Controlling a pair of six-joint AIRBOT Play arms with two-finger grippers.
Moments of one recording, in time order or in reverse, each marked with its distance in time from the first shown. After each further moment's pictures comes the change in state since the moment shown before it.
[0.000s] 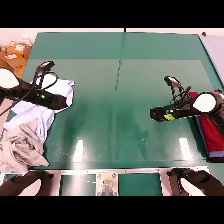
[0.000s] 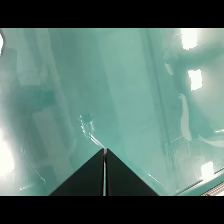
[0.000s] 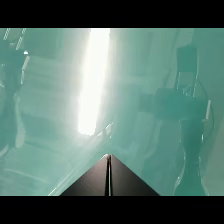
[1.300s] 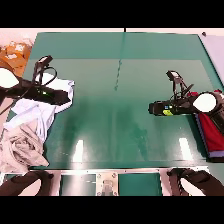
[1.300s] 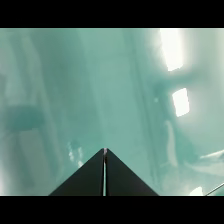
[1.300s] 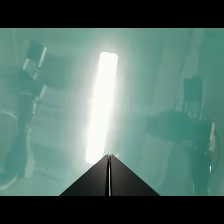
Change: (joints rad) left arm 0.000 0.000 0.000 -0.082 0.103 0.000; right arm 0.001 0.000 0.000 0.032 -0.136 0.000
